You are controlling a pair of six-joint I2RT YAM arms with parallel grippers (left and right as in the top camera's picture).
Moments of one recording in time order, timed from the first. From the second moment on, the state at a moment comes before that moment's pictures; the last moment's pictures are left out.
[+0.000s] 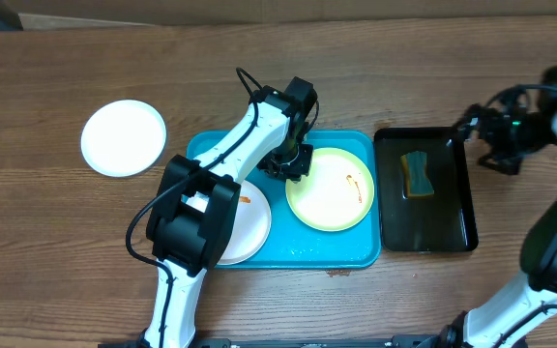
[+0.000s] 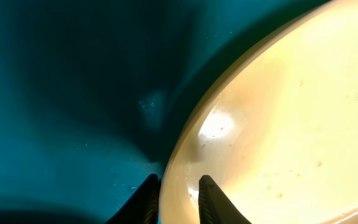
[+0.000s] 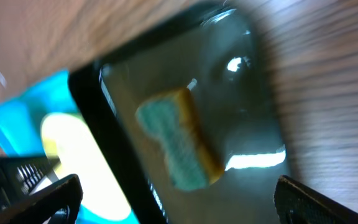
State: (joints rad) left arm -0.50 2.22 1.73 -1.11 0.16 -0.32; right arm -0.32 1.94 1.57 -1.20 -0.47 0.06
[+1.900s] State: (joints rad) left arm -0.50 2.22 1.73 -1.11 0.16 -0.32; right arm 0.07 1.92 1.30 -1.07 -0.08 0.12
